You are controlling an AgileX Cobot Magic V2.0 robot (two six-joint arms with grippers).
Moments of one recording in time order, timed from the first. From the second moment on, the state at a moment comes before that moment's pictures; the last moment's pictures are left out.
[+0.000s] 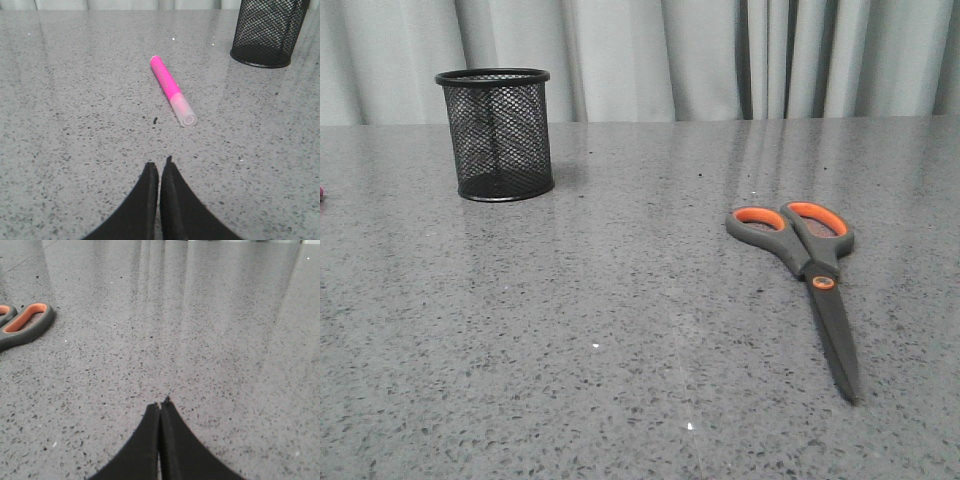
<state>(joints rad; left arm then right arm) -0.08 0.00 0.00 -0.06 0.33 0.10 0.12 -0.01 0.01 -0.19 0.33 0.16</state>
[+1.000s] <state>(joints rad) -0.08 0.00 -0.02 -1.10 -0.09 0.10 0.12 0.00 -0.14 0.34 -0.13 0.30</state>
